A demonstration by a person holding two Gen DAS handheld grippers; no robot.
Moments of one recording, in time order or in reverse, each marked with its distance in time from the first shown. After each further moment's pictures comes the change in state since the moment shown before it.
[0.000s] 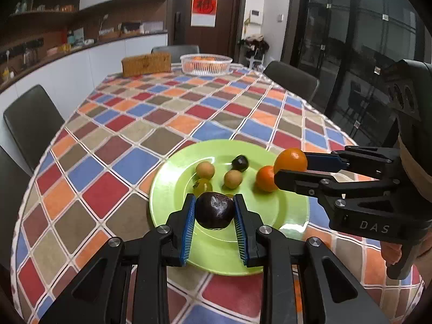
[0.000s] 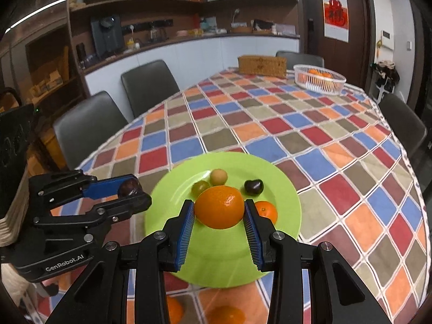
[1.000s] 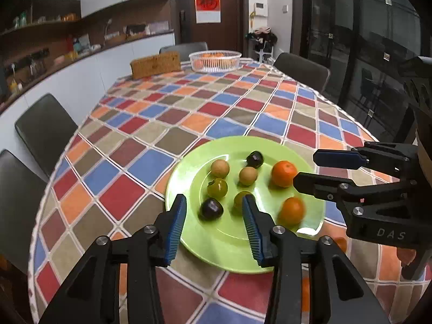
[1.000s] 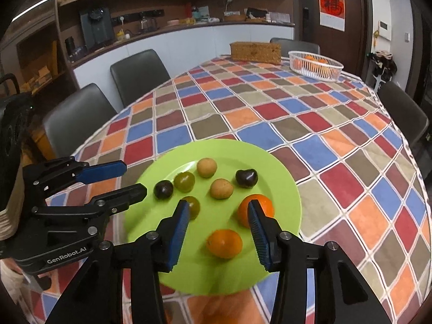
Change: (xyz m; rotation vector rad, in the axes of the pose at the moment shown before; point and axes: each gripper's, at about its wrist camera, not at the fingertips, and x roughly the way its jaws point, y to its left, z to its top) left arm -0.016 -0.010 0.001 0.061 0.003 0.108; right arm 0.003 -0.003 -0.005 0.015 0.020 -0.020
